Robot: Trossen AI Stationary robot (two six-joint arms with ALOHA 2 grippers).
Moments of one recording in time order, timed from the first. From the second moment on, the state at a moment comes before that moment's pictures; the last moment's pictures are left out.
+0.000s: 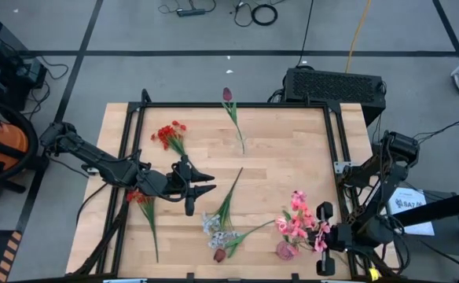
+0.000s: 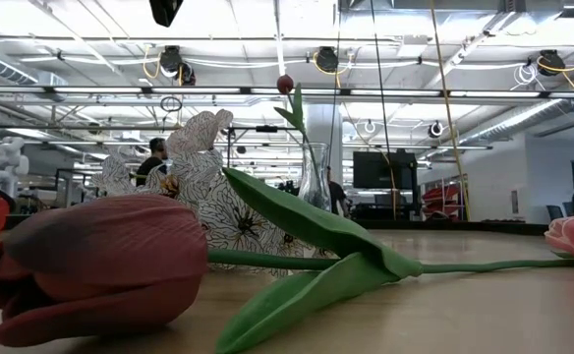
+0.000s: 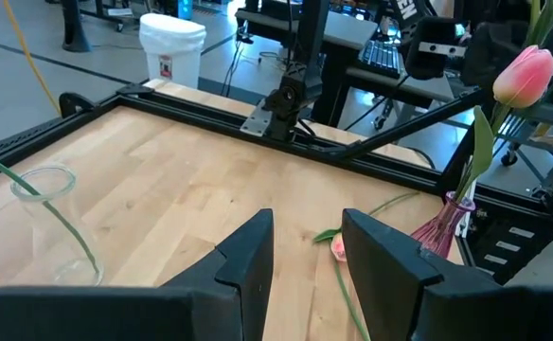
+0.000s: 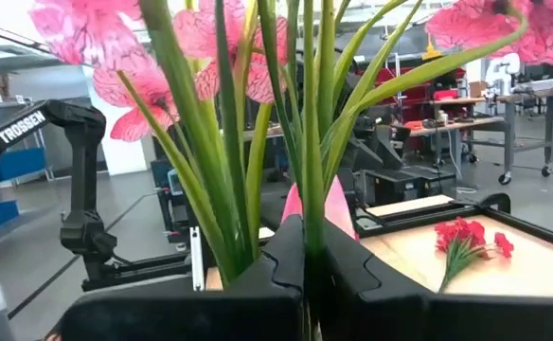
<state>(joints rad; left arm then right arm) -0.43 1.22 0.86 0.11 -0.54 -0.36 1.14 1.49 0.73 1.23 1.29 -0.25</state>
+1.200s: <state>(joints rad) -0.43 1.22 0.86 0.11 -0.54 -0.36 1.15 1.49 0.73 0.91 1.31 -0.01</state>
